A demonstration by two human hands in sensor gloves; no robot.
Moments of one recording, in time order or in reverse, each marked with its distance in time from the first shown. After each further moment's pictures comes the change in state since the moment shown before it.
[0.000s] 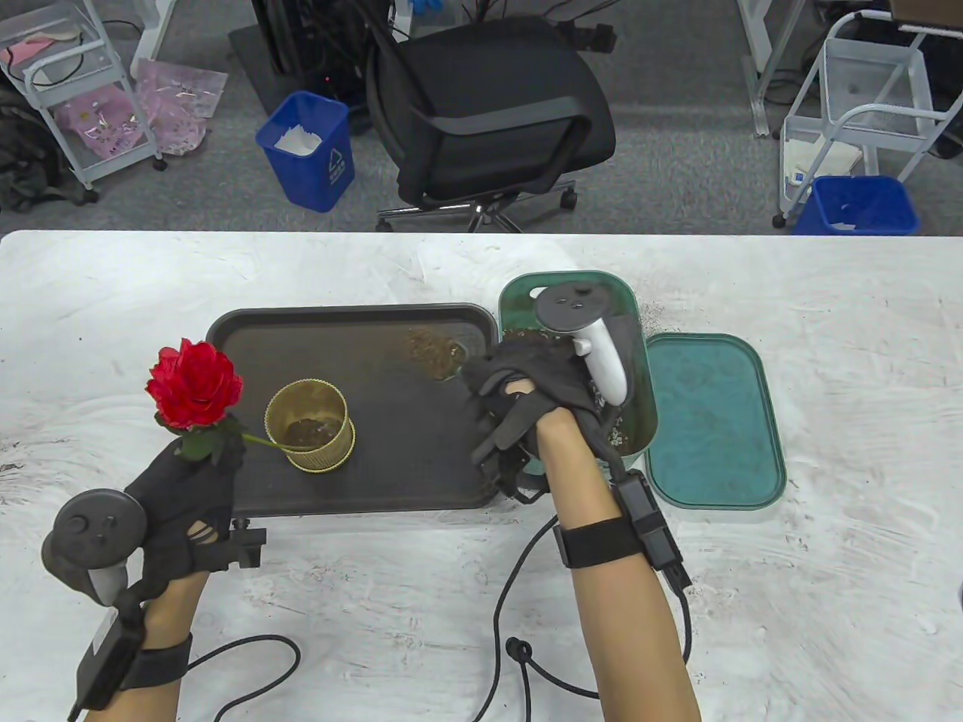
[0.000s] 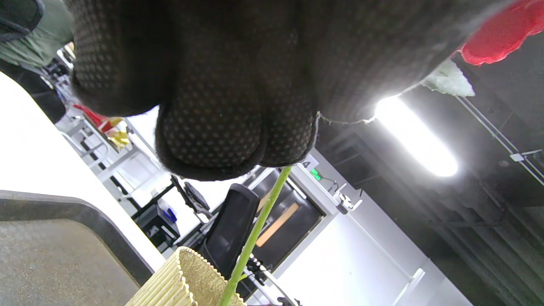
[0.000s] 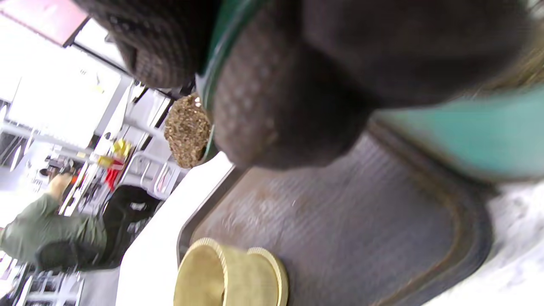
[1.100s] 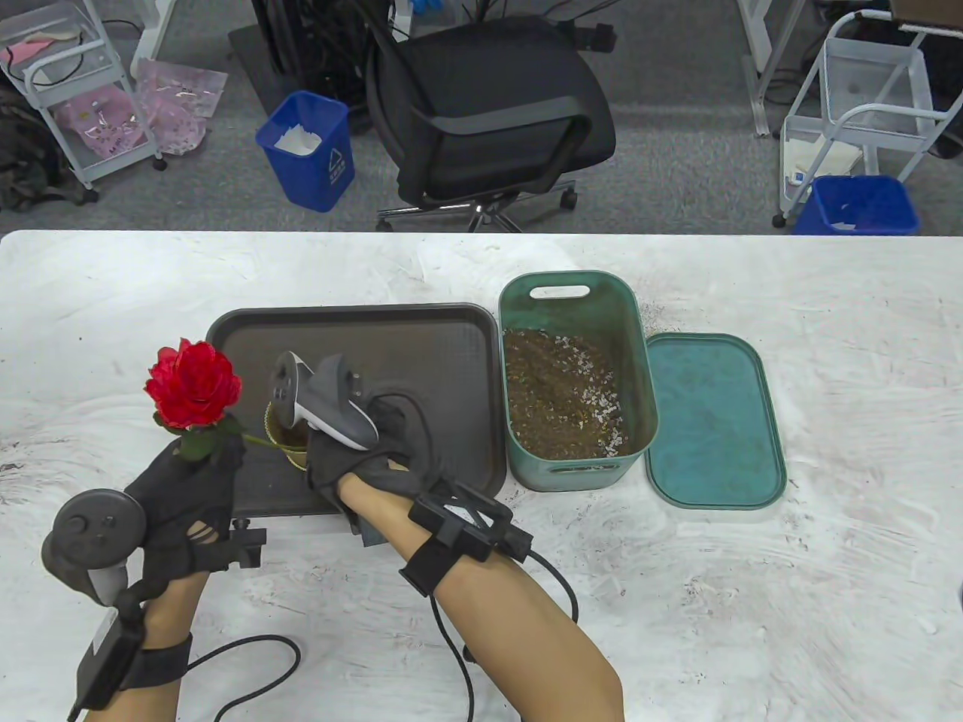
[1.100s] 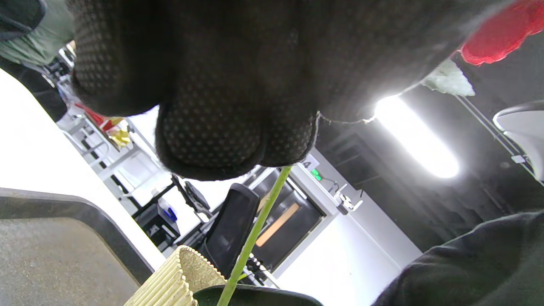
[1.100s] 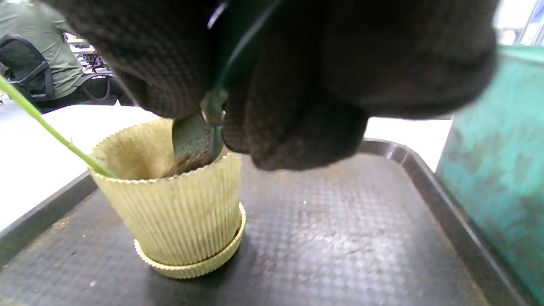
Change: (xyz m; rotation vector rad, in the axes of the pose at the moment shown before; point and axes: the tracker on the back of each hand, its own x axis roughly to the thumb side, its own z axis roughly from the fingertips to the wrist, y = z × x) left_hand 0.000 0.000 0.001 0.001 0.002 0.004; right_hand 0.086 0.156 0.000 -0.306 -0.175 0.913
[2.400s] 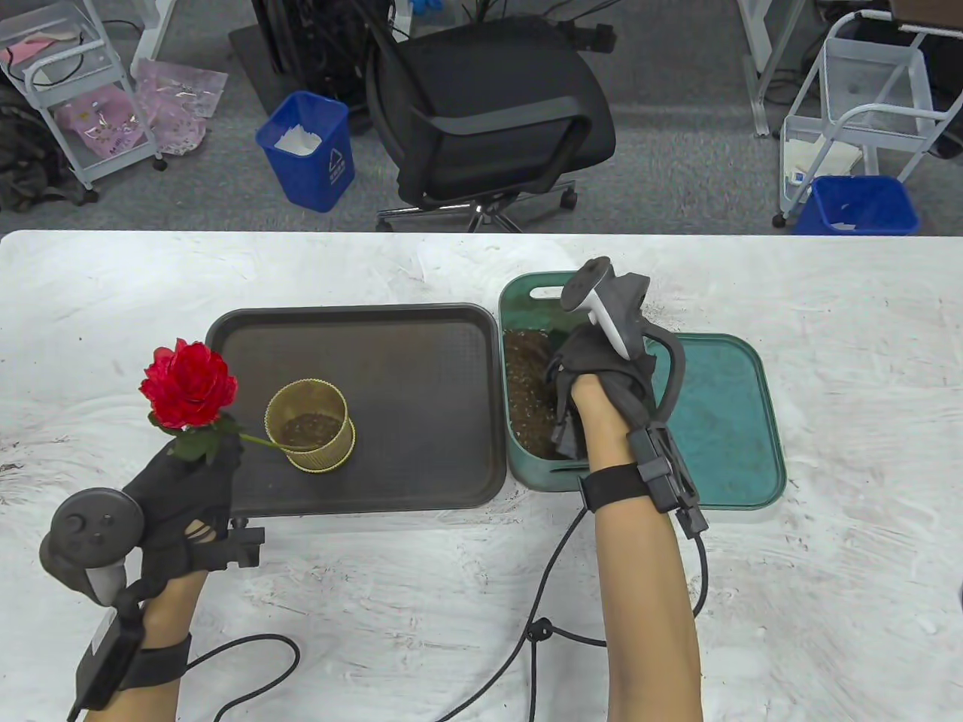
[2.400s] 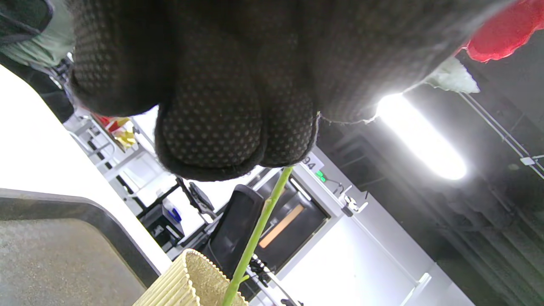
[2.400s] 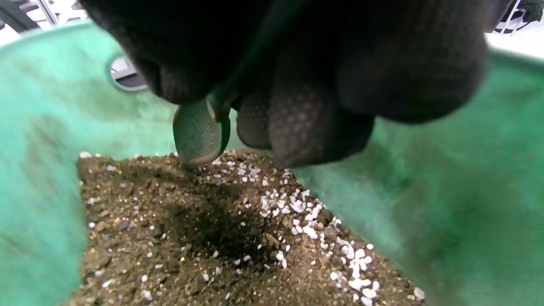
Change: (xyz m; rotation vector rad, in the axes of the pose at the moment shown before) left_hand 0.001 0.002 -0.001 0.003 0.021 0.001; right_hand -0.266 -0.009 -0.056 0.162 0.604 -0.234
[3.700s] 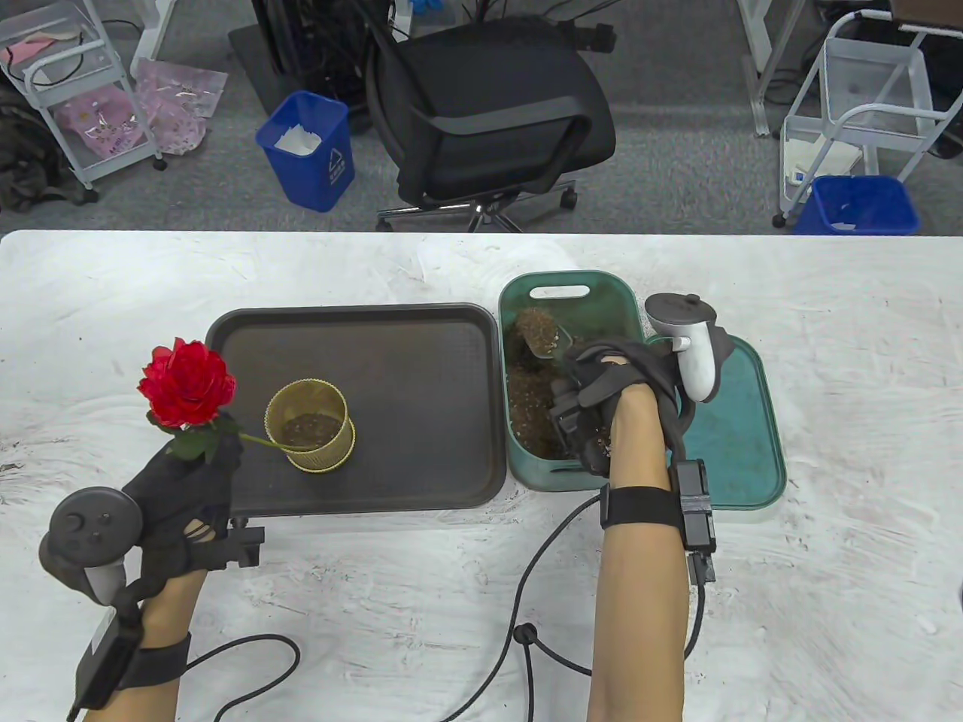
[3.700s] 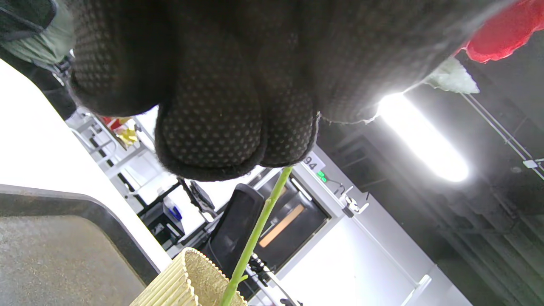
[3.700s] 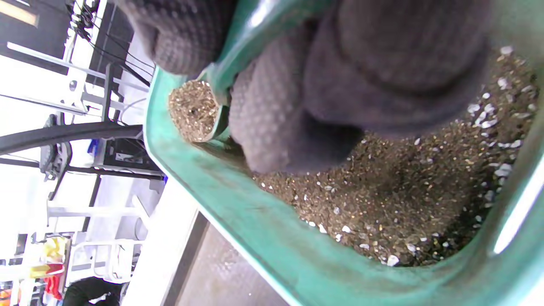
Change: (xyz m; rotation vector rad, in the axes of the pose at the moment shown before) left_hand -0.002 0.000 -0.001 -0.004 0.008 0.013; right_hand -0.063 -0.002 0.013 0.412 -0.034 -0.834
